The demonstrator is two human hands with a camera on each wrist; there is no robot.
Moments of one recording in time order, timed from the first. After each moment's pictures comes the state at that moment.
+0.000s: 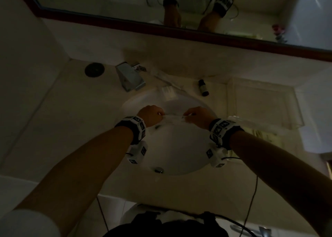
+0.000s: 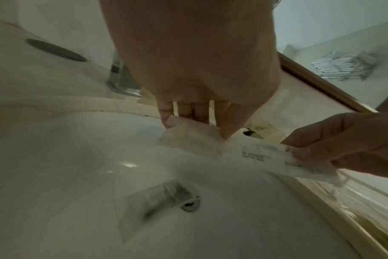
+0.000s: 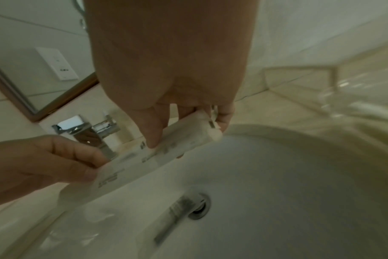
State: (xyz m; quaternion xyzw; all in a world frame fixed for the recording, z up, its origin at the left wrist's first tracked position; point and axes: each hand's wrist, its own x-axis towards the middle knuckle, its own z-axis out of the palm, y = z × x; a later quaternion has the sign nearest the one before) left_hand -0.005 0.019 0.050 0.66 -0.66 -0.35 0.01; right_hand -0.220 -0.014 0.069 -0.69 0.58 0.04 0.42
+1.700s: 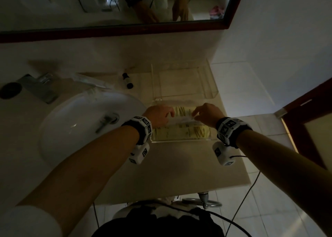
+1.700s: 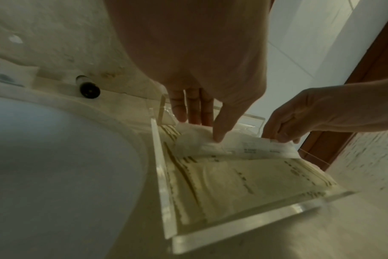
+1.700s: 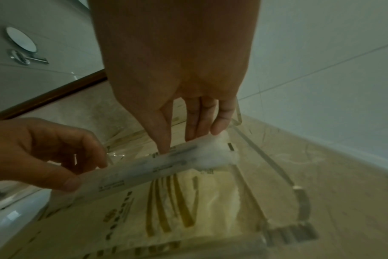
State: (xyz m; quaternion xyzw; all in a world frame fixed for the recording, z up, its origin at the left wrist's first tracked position) left_hand -0.310 0.018 0.056 0.49 -0.82 -0.27 -0.06; right_hand -0.527 0.040 0.063 -0.67 0.69 0.02 0.28
